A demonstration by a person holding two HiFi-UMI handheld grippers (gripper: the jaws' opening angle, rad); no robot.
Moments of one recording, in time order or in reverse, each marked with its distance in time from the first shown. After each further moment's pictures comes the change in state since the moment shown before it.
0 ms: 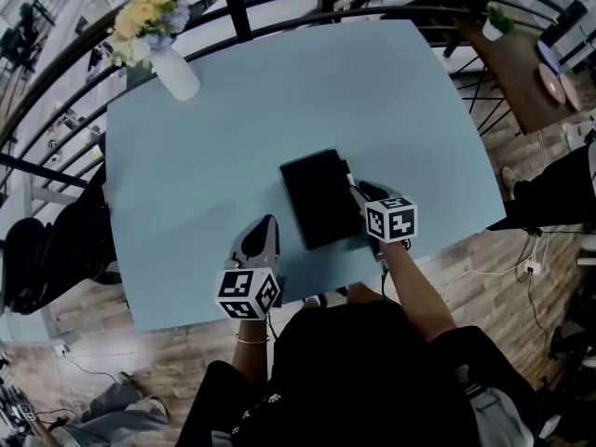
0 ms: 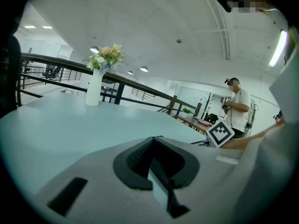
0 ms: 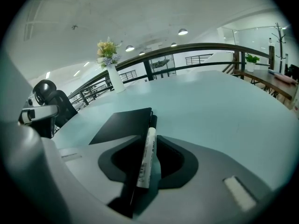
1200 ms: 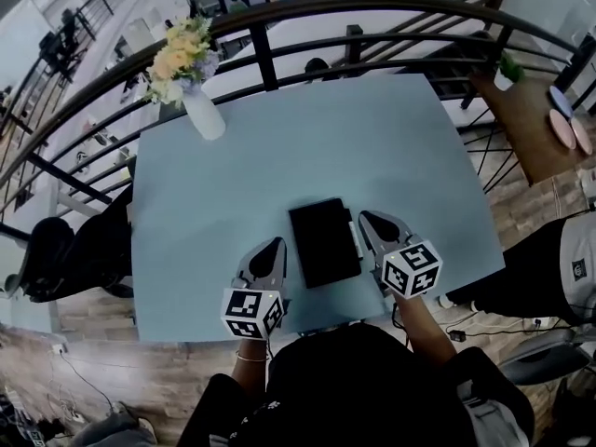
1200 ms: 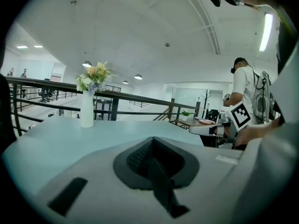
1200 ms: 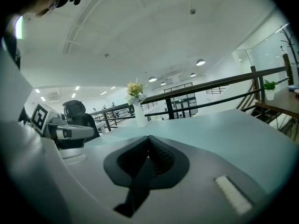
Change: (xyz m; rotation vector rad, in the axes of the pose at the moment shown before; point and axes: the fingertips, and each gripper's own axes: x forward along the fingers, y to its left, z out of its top) left arm 0.003 -0.043 0.060 0.151 -0.075 0.021; right arm -0.101 0.046 0.115 -0.165 -0.384 0.243
